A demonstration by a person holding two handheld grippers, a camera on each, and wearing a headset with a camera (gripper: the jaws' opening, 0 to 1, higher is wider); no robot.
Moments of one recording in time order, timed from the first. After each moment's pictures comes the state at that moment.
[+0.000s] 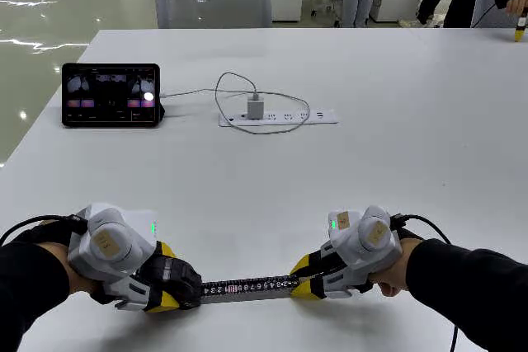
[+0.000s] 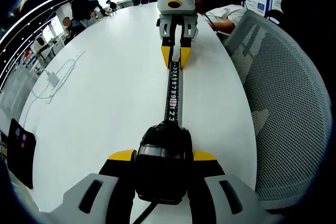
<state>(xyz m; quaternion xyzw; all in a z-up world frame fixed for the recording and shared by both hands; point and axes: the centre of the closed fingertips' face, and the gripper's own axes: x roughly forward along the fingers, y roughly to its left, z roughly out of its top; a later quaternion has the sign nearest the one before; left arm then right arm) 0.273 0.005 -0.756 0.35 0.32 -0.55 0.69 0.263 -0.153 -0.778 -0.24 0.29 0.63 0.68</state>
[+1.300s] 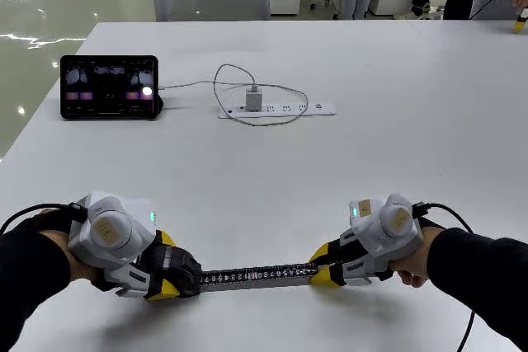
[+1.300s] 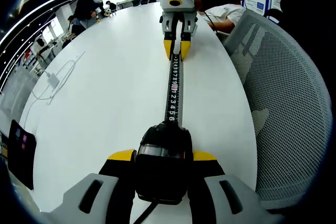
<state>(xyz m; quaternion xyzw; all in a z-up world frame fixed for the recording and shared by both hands) 0.274 0.006 -0.759 0.35 0.32 -0.55 0.69 0.262 -0.185 -0.777 -0.24 0.29 0.61 0.69</state>
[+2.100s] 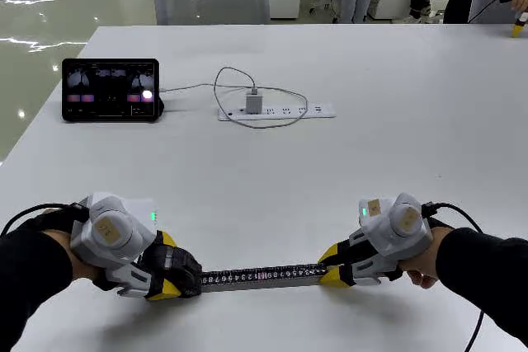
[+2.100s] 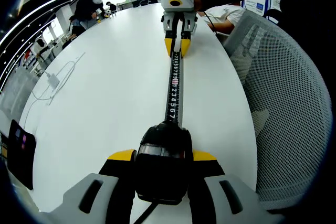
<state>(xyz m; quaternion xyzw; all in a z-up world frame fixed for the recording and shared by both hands) 0.270 0.004 -0.755 0.34 0.31 -0.56 0.69 0.260 -0.202 -0.776 -0.24 0.30 0.61 0.70</state>
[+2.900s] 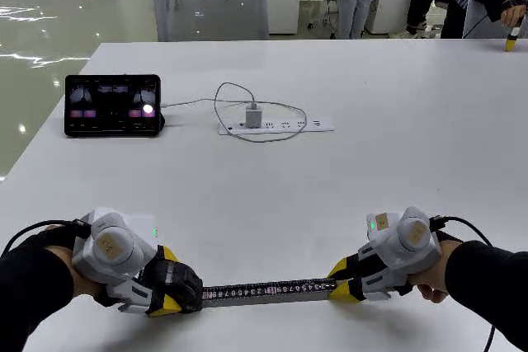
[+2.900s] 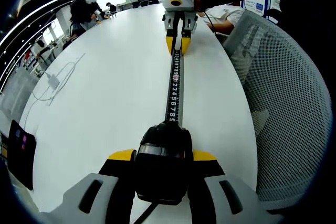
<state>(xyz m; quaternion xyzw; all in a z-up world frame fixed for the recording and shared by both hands) 0.272 0.005 -0.757 0.34 0.31 -0.56 0.69 0.260 -0.215 -0.779 -0.25 0.31 0.60 0.70</state>
